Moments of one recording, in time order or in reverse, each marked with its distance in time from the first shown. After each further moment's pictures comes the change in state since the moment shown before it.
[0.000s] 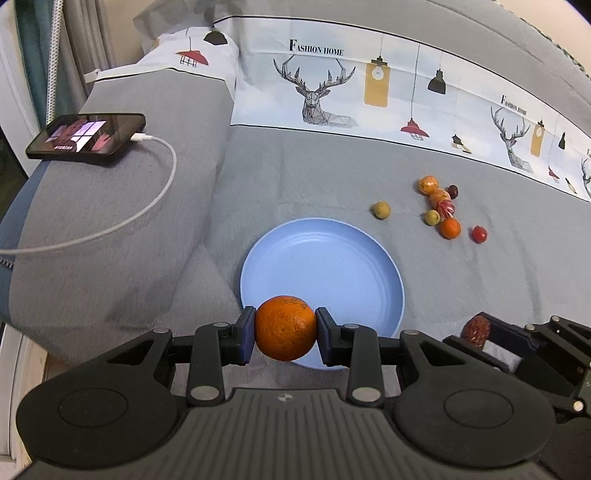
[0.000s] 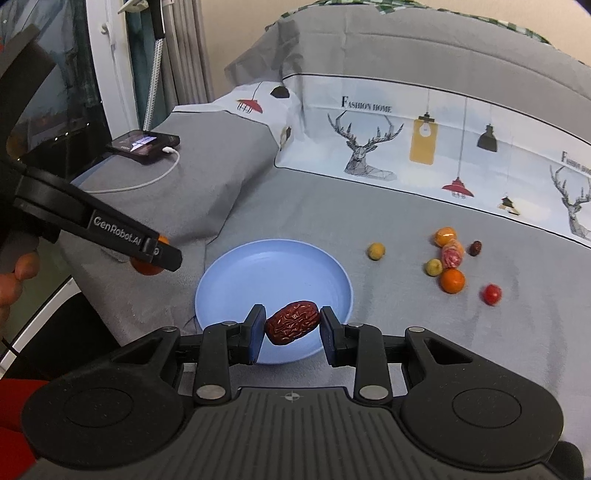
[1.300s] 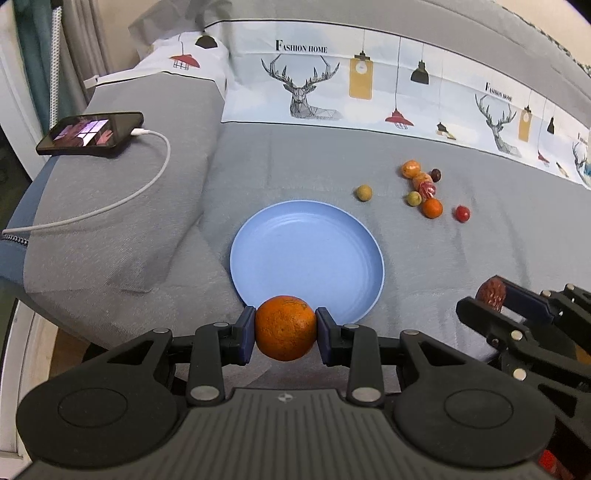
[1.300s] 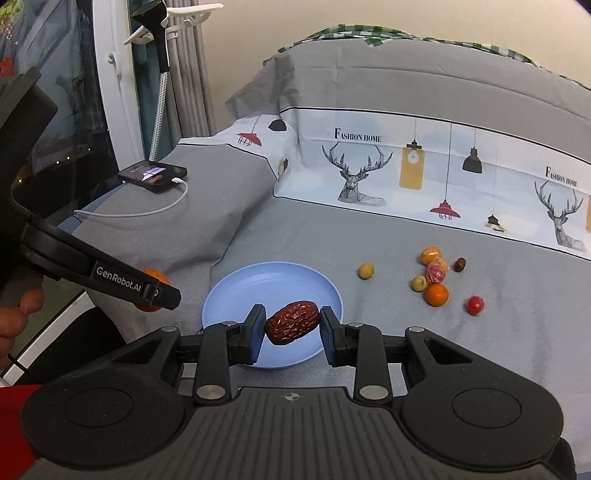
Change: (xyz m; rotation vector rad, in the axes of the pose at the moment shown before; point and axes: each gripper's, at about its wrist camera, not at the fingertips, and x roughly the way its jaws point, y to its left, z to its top) left arm -0.036 -0.022 -0.034 0.030 -0.009 0.007; right arm -0.051 -0.005 -0.015 0.015 -0.105 0.002
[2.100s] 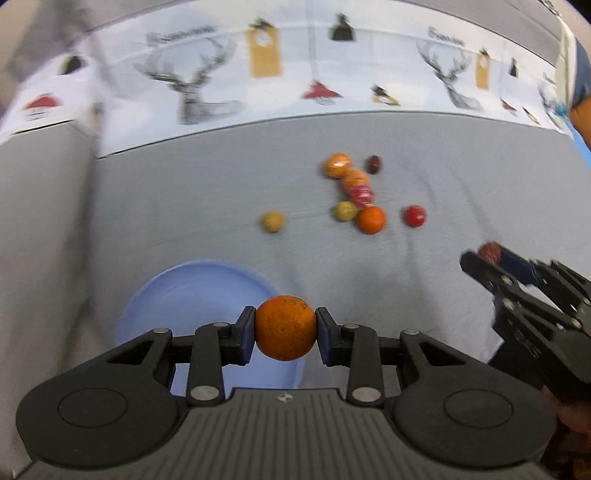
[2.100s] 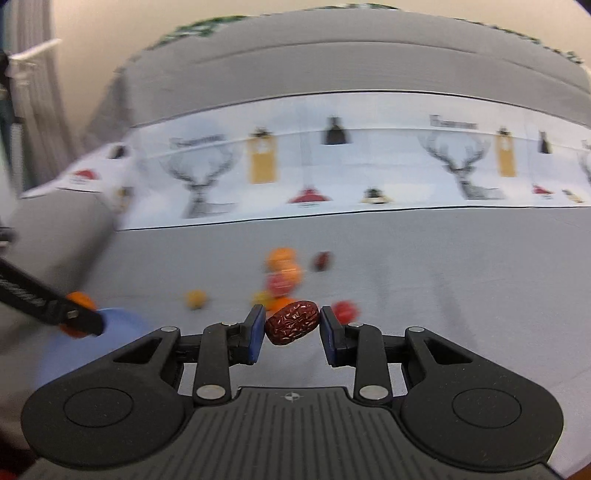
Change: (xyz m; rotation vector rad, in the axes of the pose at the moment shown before) left arm 0.106 -0.114 0.094 0.206 0.102 -0.071; right arm 0.066 -0.163 -0.007 0.248 -0.030 -0.226
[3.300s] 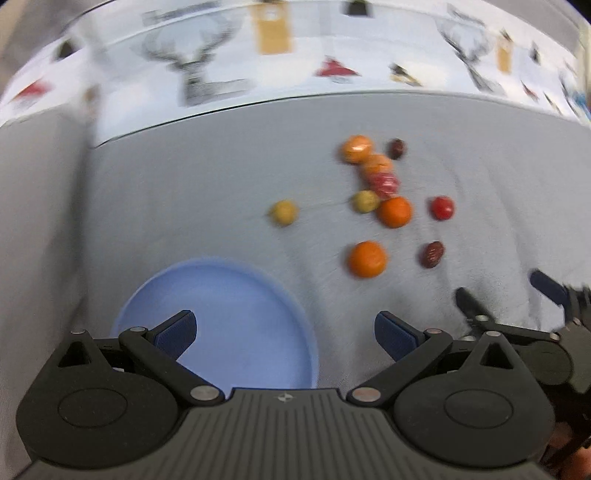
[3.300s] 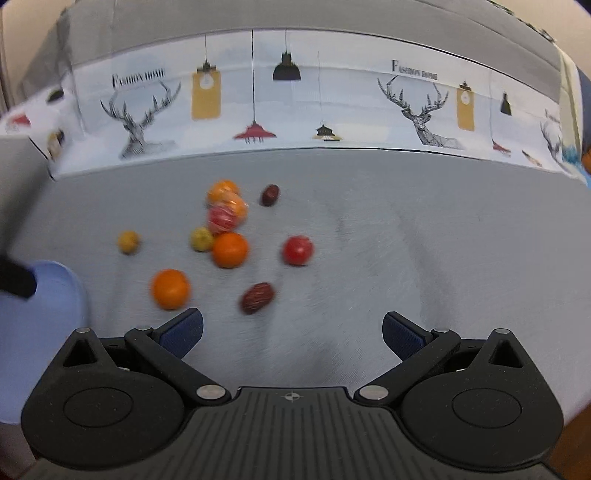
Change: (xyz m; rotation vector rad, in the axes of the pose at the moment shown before) left arm 0.053 -0.001 0.031 0.048 0.066 0.006; right arm 0.064 -0.004 -0.027 -0.010 0.141 -0.253
